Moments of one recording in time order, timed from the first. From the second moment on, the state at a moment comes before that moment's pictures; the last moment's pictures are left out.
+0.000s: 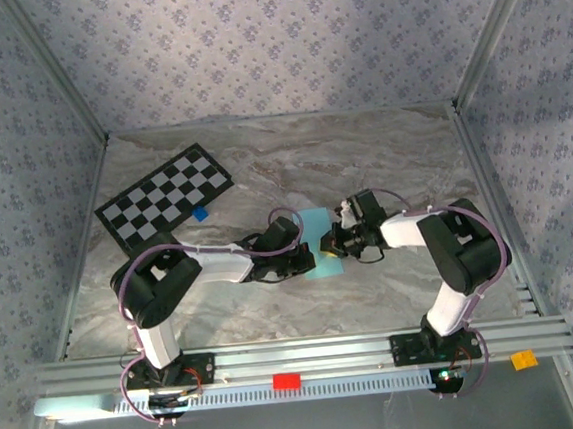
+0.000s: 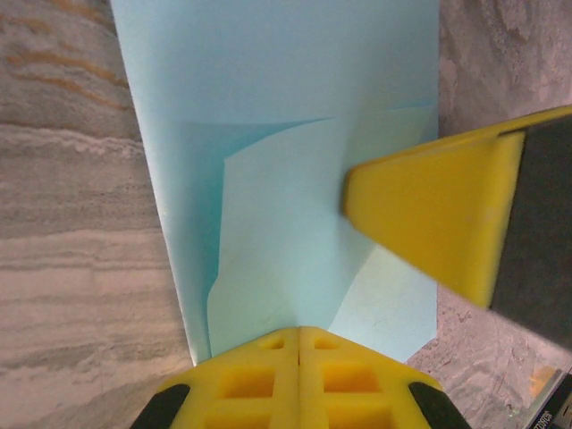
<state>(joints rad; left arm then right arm) -0.92 1.80 0.83 0.10 0.24 -1.04 0.40 1.70 0.68 0.03 -0.63 0.73</state>
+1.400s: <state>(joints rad) -0.92 1.78 1.00 0.01 0.24 -1.05 0.33 1.70 0.65 0.08 -0.66 0.72</state>
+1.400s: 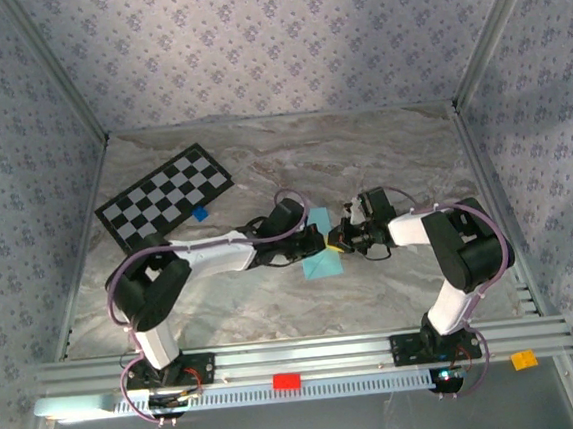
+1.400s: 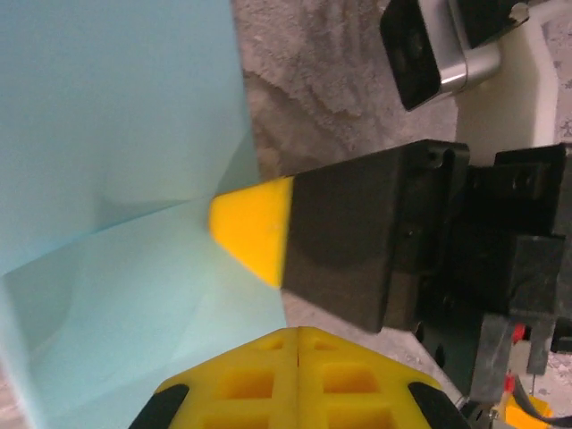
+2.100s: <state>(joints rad) -0.91 1.87 0.89 0.16 0.26 -1.18 0.33 1.70 0.65 0.08 -0.66 0.72</state>
